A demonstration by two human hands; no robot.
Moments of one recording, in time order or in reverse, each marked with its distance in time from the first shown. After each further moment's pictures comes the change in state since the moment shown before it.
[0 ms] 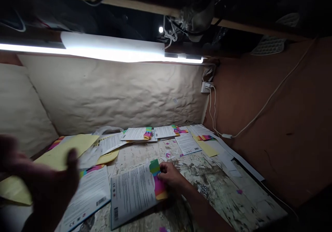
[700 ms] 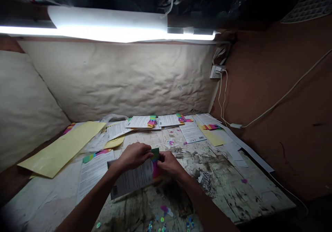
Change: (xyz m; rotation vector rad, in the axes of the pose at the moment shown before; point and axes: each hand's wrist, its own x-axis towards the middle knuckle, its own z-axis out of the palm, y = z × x) left_hand -0.057 0.054 0.109 0.033 -1.374 0.133; right_hand 0.007 0.006 0.010 -0.180 -0.017 -0.200
